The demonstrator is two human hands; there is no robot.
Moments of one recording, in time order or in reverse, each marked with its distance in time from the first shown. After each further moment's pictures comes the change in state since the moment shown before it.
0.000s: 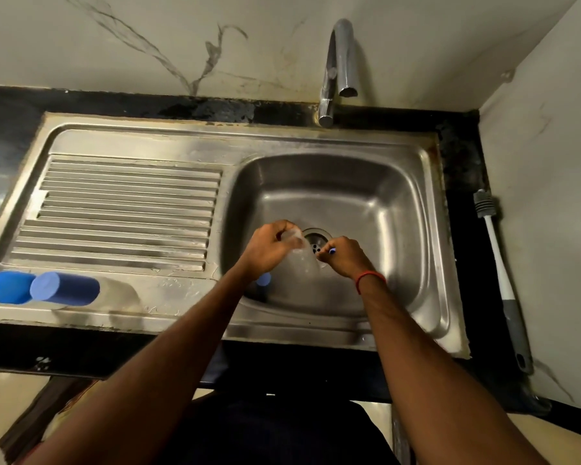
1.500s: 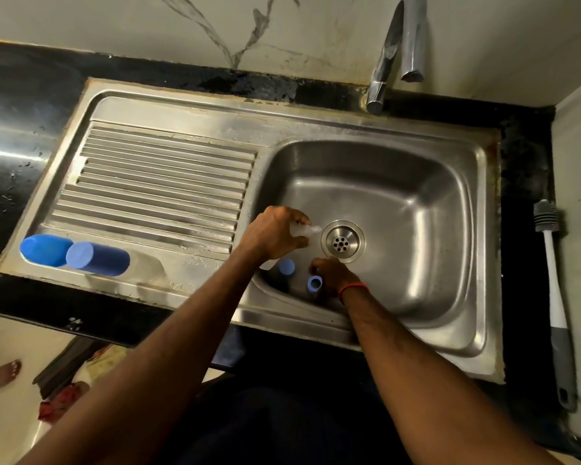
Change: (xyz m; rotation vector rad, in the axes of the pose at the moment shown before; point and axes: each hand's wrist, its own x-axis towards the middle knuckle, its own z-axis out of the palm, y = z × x) left_hand -0.001 -0.012 -0.040 0.500 0.007 0.046; right_hand 0.026 0.002 0.096 -0.342 -0.367 -0.229
